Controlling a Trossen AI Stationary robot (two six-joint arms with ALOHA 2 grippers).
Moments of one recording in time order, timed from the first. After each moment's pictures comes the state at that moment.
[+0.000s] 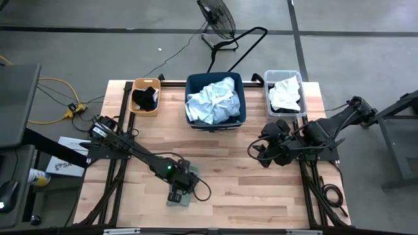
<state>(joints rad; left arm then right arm) -0.50 1.84 1.08 -0.57 -0.01 -0.32 0.49 1.25 1.32 -1.13 0.55 1.02</state>
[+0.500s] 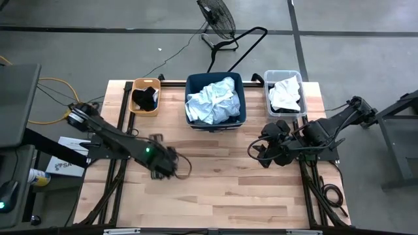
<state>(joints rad) -0.47 1.49 1.15 -1.24 -0.31 -0.58 0.49 1.25 1.32 -1.13 0.55 1.02</state>
